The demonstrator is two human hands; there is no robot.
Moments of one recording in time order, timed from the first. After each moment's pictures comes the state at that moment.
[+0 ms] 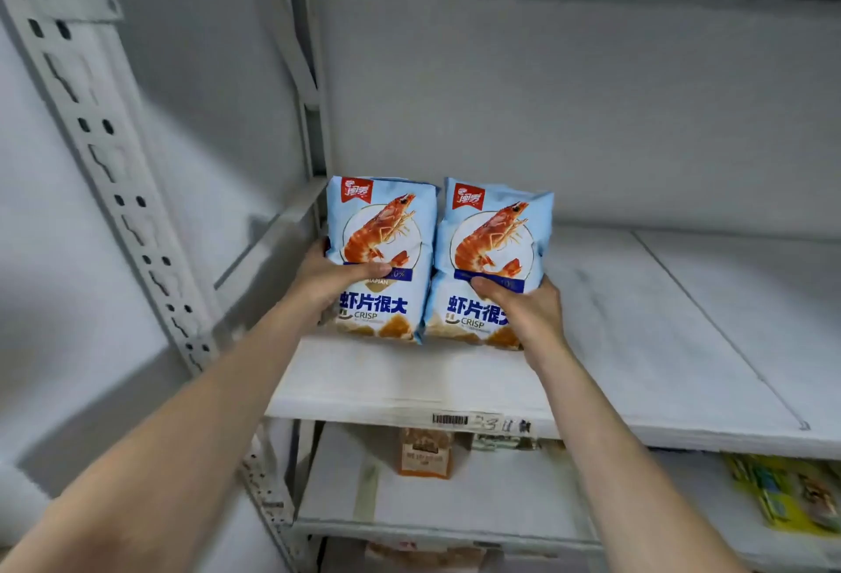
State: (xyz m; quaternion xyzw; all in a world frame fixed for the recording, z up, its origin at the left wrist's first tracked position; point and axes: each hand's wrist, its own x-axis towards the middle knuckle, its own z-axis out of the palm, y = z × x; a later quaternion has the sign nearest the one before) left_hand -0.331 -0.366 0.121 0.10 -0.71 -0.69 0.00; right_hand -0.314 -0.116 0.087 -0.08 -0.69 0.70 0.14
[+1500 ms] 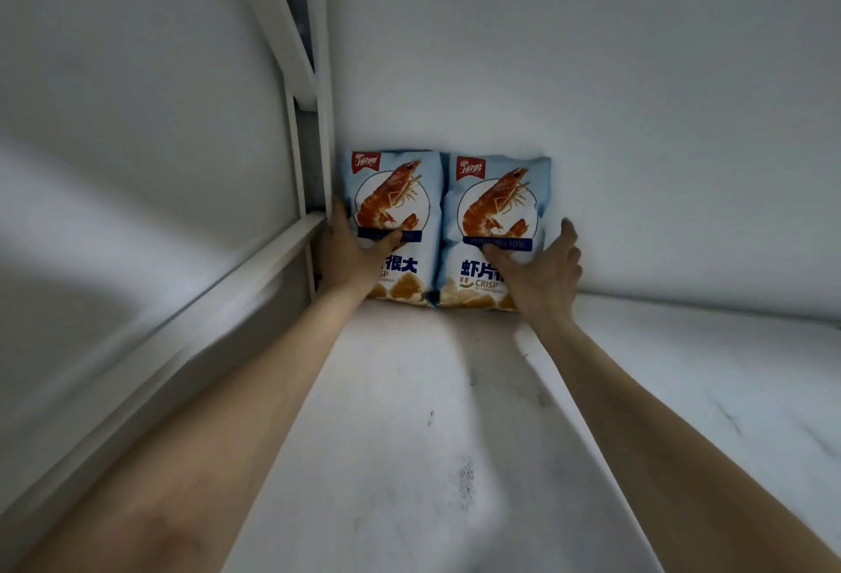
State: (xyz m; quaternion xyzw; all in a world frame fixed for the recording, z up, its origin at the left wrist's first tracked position) left_hand -0.674 -0.397 0.034 0.03 -0.79 -0.54 0.30; right_hand -0.660 -0.169 0.039 -0.06 -0.84 0.48 0.25
